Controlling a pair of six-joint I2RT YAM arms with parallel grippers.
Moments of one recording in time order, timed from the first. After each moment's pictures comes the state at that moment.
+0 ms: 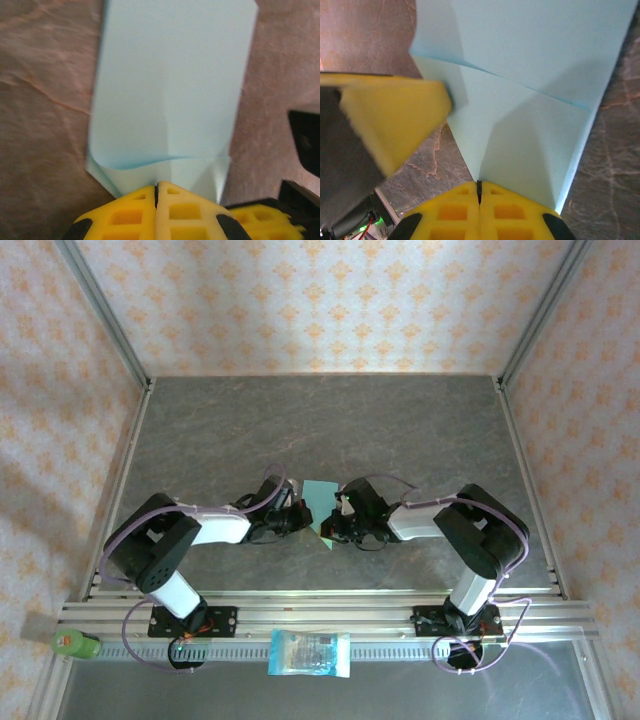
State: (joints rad) left arm -0.59 1.62 0.59 0.17 0.26 -0.94; right arm 0.75 1.71 0.66 0.17 -0.50 0.92
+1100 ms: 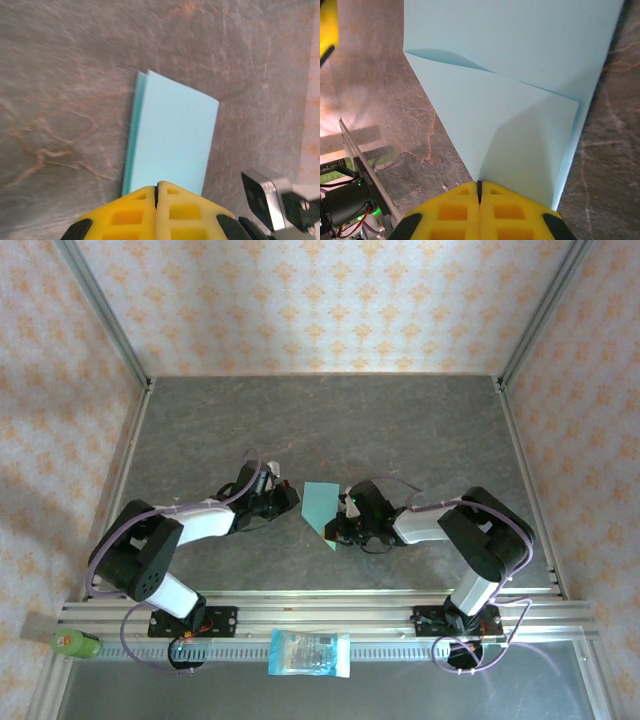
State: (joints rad) left arm -0.46 1.53 0.60 0.19 0.32 -0.94; right arm 0.73 1.68 0.60 0.21 -0.53 0.89
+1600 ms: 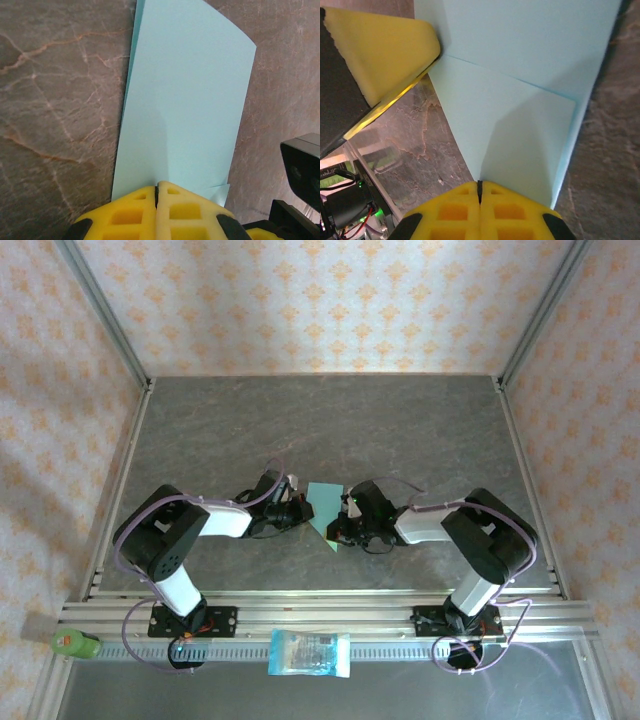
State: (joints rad) left arm -0.54 1.69 0.61 0.26 0.35 -0.94; right arm 0.73 1.65 0.60 0.16 -0.52 0.93
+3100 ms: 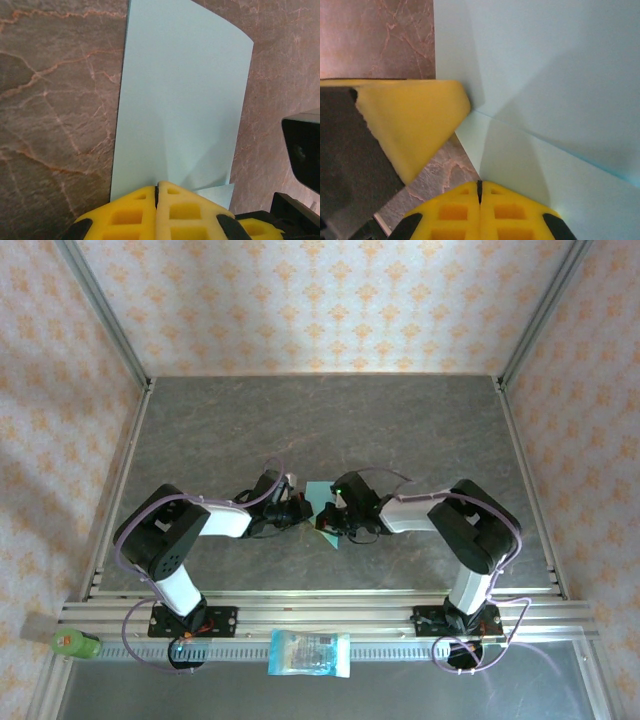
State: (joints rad) left arm -0.54 1.69 0.61 0.29 0.33 -0.94; right arm 0.76 1.75 0.76 0.09 -0.43 0.95
